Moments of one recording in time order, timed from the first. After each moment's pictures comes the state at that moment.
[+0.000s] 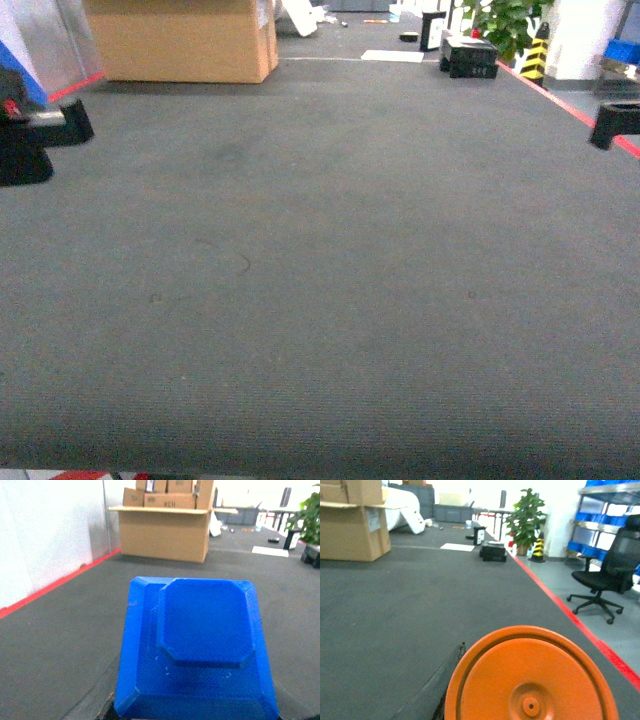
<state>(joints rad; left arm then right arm) -0.33 1.47 0.39 1.17 -0.54 0.02 0.34 1.52 0.46 1.16 0.51 -0.09</state>
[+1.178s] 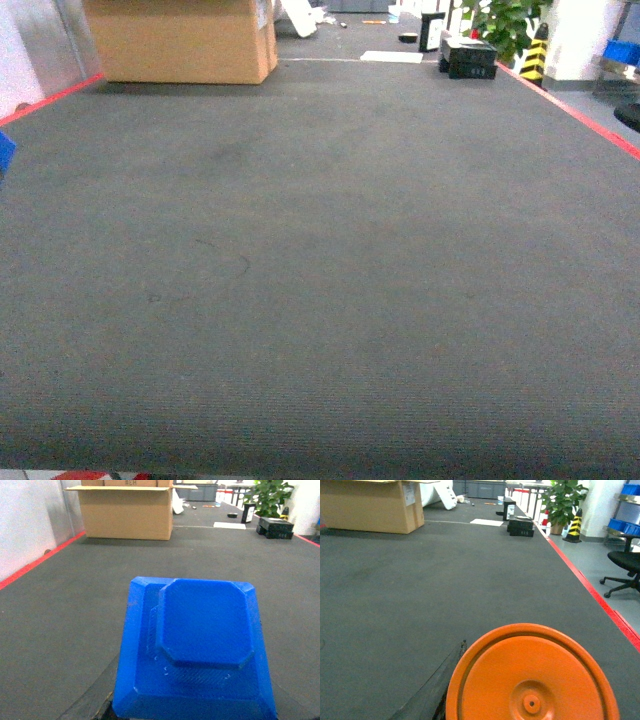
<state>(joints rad) -0.31 1.07 0.22 0.83 -0.32 0.01 0.27 1.06 0.20 0.85 0.29 -0.02</state>
